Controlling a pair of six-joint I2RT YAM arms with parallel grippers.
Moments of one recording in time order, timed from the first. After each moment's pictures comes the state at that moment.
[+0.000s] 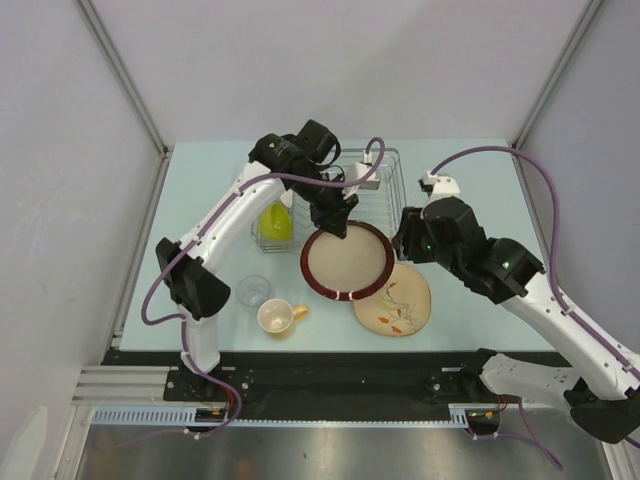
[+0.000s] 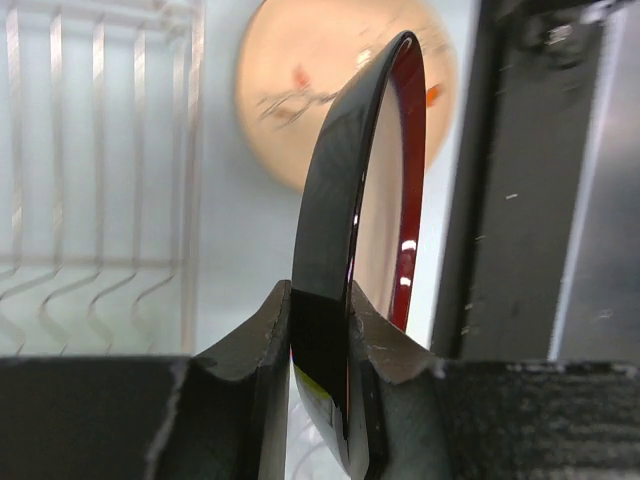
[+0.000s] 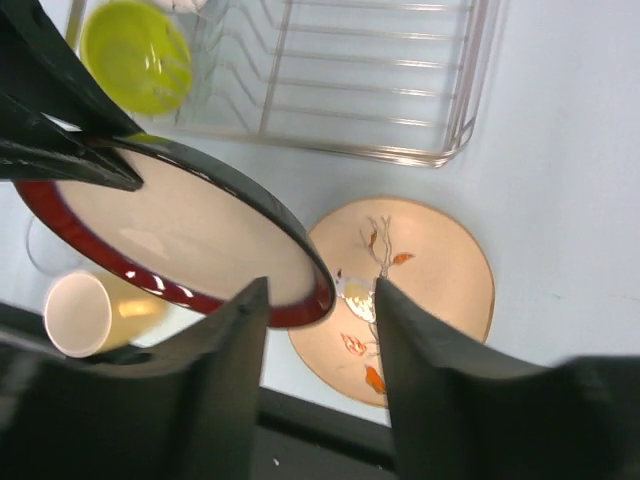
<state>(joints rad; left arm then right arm) -0.66 1.92 2.15 -1.35 0.65 0.59 0.78 1.03 1.24 -0.83 0.31 0.50</state>
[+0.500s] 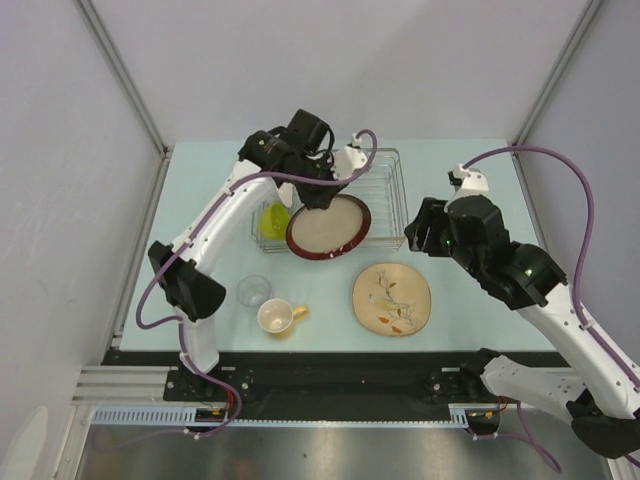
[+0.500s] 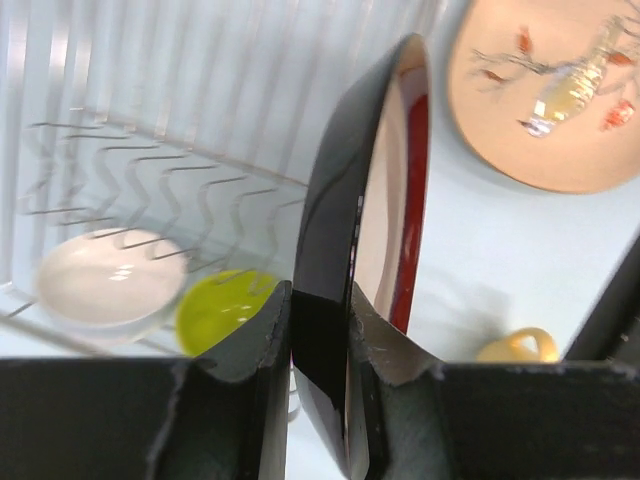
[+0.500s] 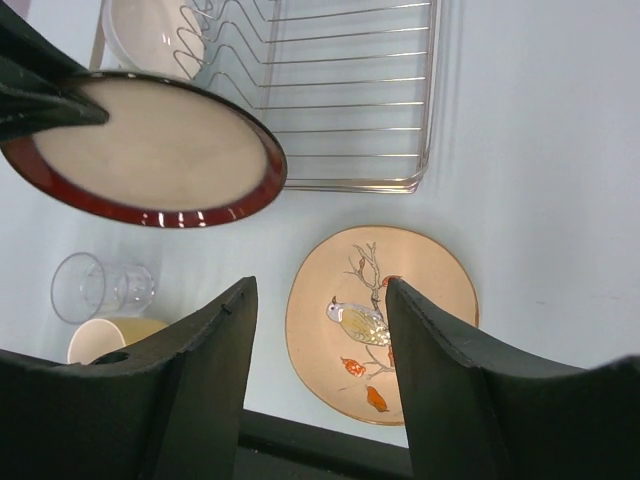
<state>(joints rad) -0.63 1.89 2.14 -1.24 0.27 0.57 0.69 0.96 1.25 -0.81 0.34 0.53</state>
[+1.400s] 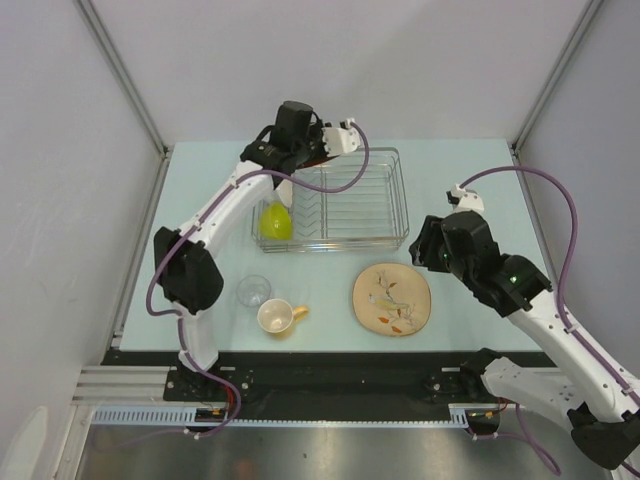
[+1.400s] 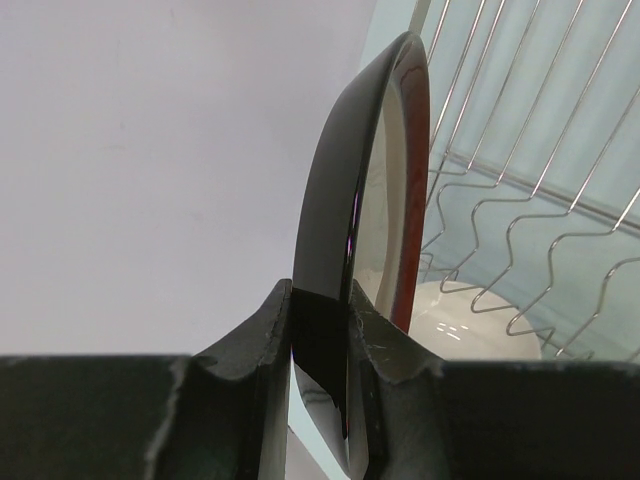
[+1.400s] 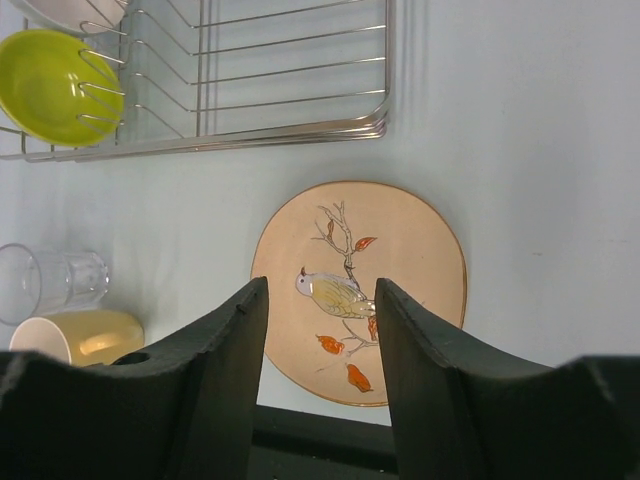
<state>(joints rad) -0.53 1.91 1.92 -0.50 -0.03 0.99 0.64 0.90 1.06 -0.78 0.31 0.59</state>
